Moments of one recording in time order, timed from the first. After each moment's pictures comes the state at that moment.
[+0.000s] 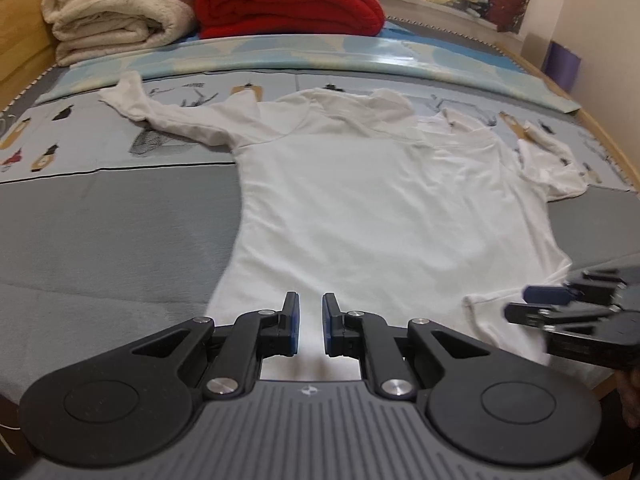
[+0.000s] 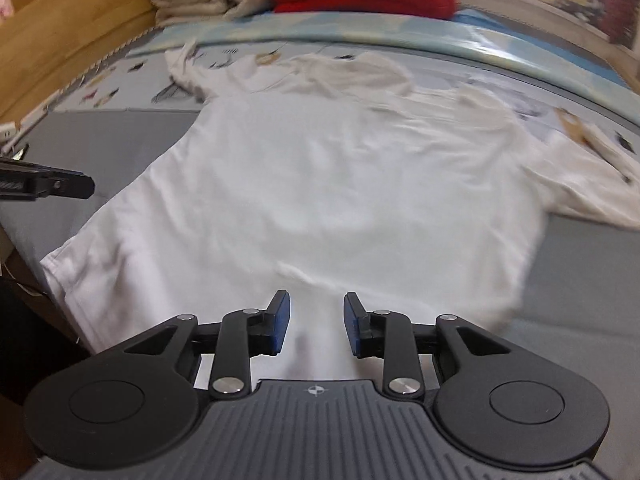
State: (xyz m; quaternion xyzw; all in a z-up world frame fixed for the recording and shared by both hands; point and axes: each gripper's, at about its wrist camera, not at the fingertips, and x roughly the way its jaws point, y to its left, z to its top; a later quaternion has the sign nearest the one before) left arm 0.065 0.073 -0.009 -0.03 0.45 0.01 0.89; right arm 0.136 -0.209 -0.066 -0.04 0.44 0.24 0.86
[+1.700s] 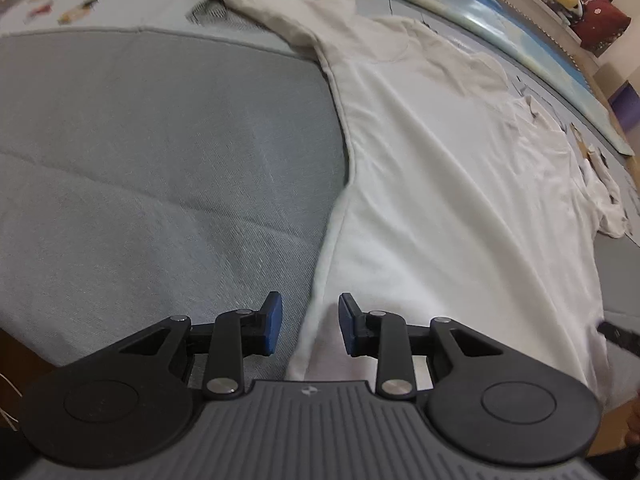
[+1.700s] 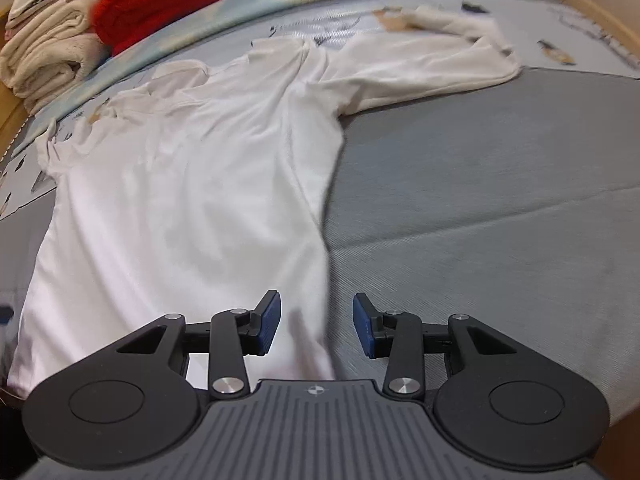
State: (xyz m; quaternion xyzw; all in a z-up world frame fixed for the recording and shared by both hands) left arm 0.104 0.150 -0.072 -0.17 0.56 0.05 0.81; right arm 0.152 -0.348 -0.096 0.13 0.50 0.09 0.85
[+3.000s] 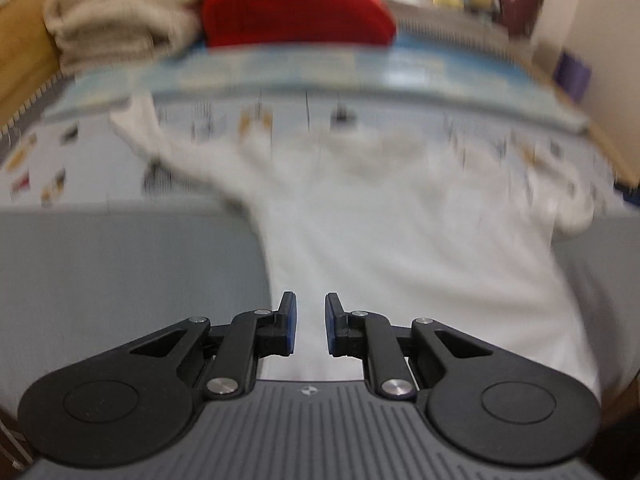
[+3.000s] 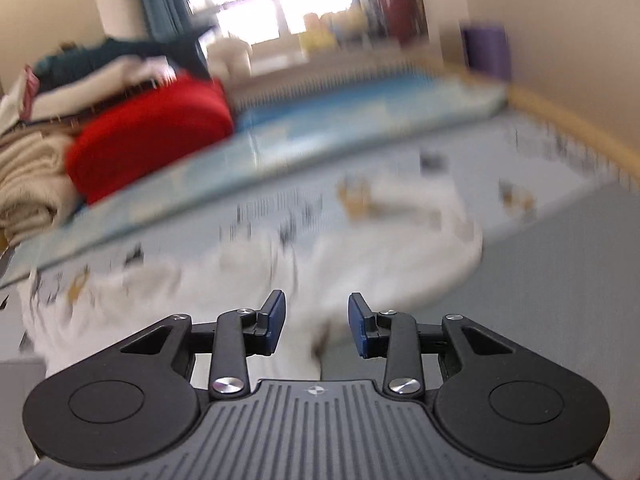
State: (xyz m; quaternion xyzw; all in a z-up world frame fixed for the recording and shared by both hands) left arm 0.141 0.102 0.066 -0.03 0.44 0.02 0.90; right arm 0.215 -0.391 -0.009 0.15 0.30 0.00 0.94
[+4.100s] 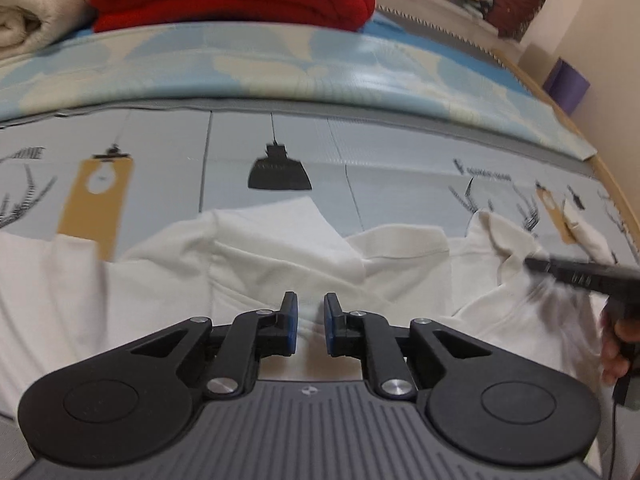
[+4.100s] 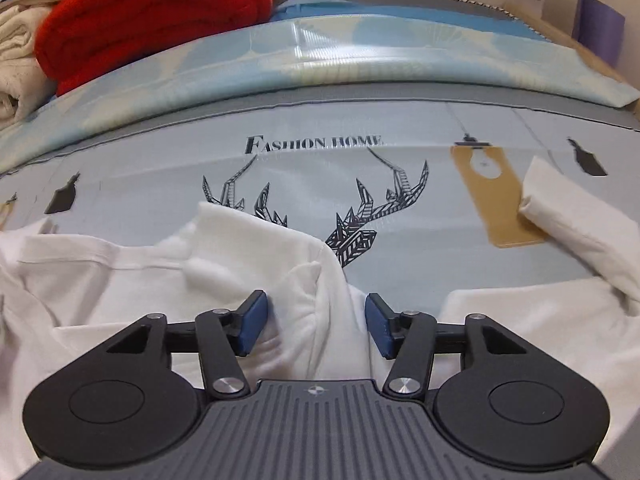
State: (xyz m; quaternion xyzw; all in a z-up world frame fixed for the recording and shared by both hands) left arm 0.448 0.067 -0.088 -0.07 0.47 -0.07 0.88; right arm 0.462 -0.304 -0.128 0.05 0.44 0.07 0.90
